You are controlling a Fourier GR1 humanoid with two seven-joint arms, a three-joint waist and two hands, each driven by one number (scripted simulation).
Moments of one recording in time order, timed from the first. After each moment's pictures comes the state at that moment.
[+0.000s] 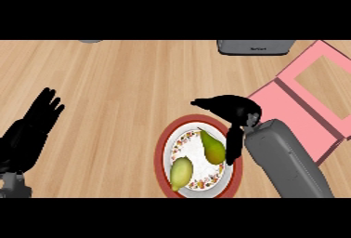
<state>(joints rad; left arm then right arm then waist) -0.03 0.32 0.11 -1.65 0.31 0.00 0.26 -0.58 -0.20 0.34 -1.36 0.51 0.81 0.38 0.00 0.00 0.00</state>
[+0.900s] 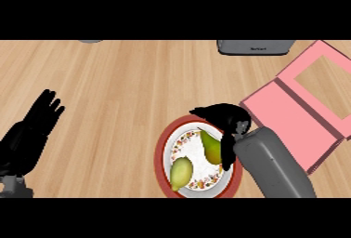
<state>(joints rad) -0.02 0.26 0.15 -1.68 0.26 -0.04 0.28 -0.54 -0.12 0.33 -1.30 0.70 0.83 0.34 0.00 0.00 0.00</state>
